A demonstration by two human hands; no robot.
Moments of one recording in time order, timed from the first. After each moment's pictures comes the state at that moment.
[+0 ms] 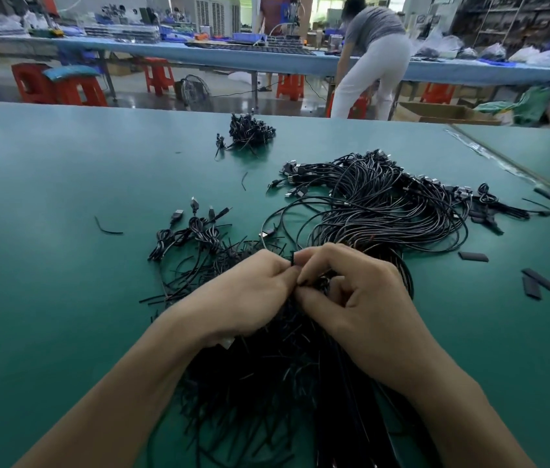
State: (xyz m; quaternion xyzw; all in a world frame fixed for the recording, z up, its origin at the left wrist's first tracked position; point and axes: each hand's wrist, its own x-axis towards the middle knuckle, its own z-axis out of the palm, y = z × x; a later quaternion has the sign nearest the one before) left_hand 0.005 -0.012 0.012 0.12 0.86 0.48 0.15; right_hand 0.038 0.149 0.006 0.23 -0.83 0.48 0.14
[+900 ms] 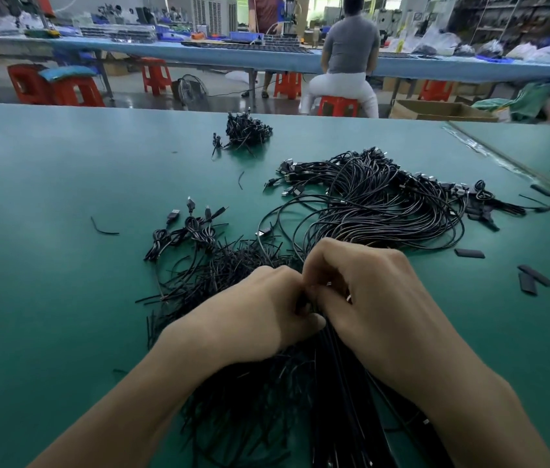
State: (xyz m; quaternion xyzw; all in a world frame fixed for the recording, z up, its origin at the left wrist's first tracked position) left_hand 0.018 -0.001 0.012 0.26 0.92 0.28 0.08; right_hand 0.053 0.155 0.031 0.20 -0.92 0.30 0.14
